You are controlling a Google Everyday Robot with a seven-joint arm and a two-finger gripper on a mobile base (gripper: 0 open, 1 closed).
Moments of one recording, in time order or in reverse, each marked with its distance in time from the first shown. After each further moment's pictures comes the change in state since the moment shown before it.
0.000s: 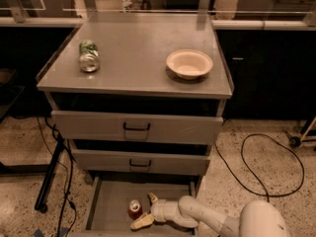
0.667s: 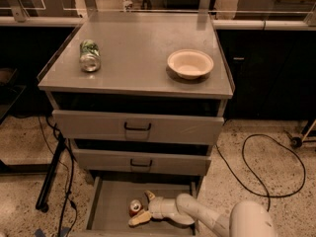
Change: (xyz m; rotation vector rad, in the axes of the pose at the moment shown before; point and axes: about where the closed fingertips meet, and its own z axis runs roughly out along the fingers) arm -0.001 -0.014 0.026 -0.020 -0.037 0.012
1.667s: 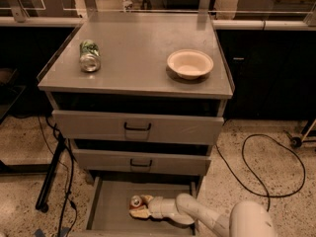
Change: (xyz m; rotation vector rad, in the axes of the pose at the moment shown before) arm 0.000 -0.001 0.001 -0.001 -0.002 0.001
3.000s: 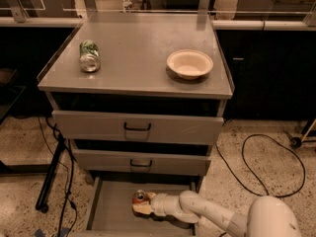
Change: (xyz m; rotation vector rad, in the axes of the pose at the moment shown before) arm -0.043 0.017 -0.033 0.039 0.009 0.056
